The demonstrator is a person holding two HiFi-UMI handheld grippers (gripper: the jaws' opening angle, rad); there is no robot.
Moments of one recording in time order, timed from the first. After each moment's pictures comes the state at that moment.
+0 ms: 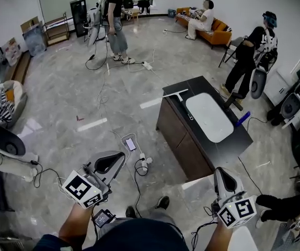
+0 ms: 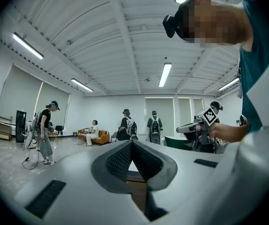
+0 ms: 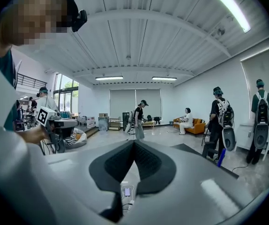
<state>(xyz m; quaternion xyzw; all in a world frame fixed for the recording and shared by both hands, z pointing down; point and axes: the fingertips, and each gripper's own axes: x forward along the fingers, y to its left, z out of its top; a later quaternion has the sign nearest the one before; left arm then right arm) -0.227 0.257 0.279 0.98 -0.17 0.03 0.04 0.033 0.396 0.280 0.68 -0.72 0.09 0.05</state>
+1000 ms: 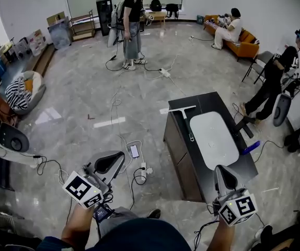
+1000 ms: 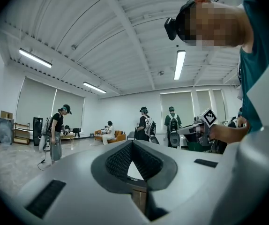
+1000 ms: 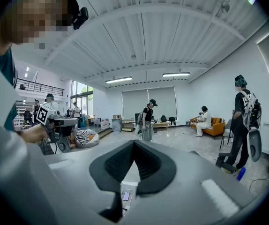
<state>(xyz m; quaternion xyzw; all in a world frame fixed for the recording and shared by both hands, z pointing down) -0.060 0.187 0.272 0.96 -0.28 0.04 0.03 0.221 0.265 0.293 0.60 -0.80 0.09 0.03</state>
